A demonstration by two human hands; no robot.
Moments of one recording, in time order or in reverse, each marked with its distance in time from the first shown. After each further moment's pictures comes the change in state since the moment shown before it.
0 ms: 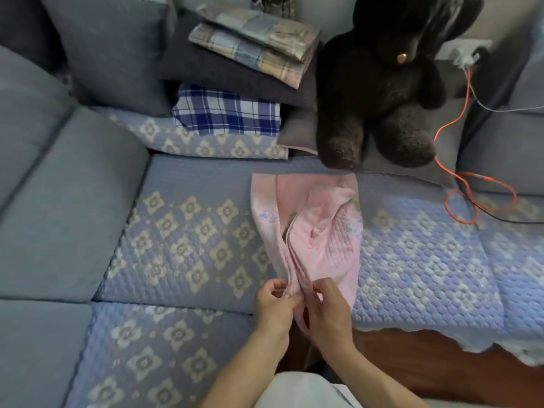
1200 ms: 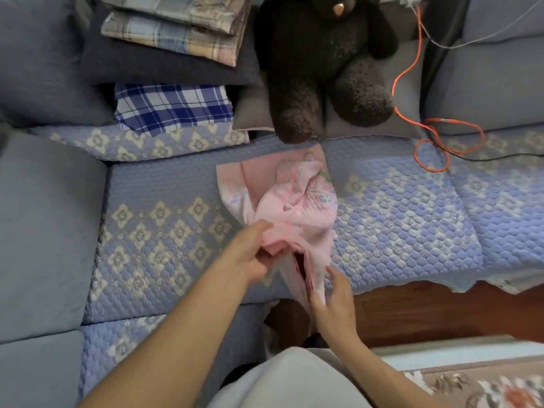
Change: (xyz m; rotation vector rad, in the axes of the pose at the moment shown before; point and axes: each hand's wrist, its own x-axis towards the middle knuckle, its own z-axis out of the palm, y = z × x) left_hand 0.015 0.098 0.079 -0.048 -0.274 -0.325; right_hand -0.018 0.072 -0.042 0.045 0.079 0.404
